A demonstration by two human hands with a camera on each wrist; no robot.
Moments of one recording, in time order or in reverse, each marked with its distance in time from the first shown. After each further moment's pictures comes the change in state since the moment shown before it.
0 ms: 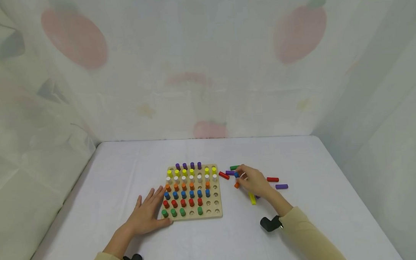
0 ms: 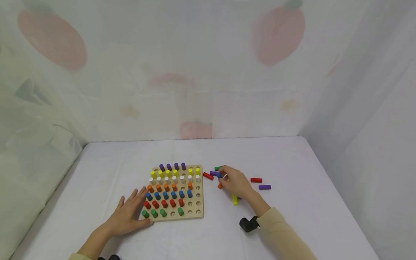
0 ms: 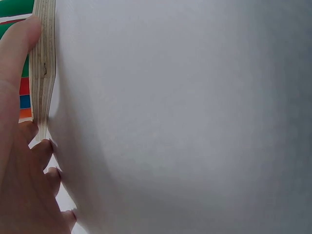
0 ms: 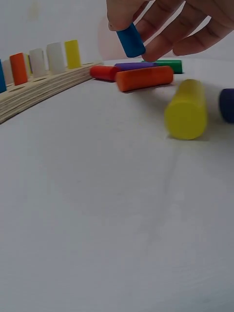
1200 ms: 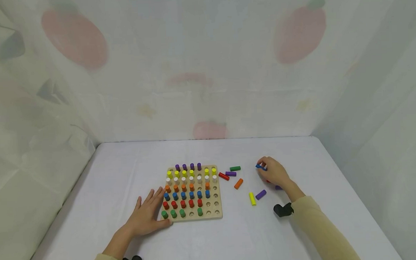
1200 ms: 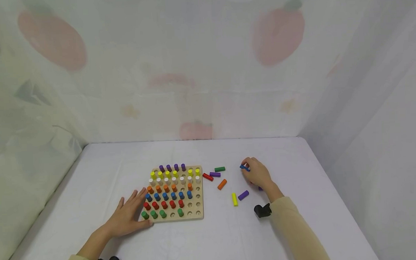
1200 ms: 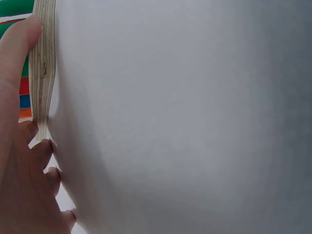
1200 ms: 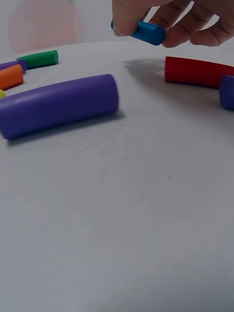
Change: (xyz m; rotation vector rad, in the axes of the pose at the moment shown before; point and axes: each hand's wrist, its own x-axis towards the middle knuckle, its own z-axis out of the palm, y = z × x) left_hand 0.000 0.001 0.000 -0.006 0.000 -0.003; right_hand 0.006 0.067 -0.046 -0.165 0.037 0.137
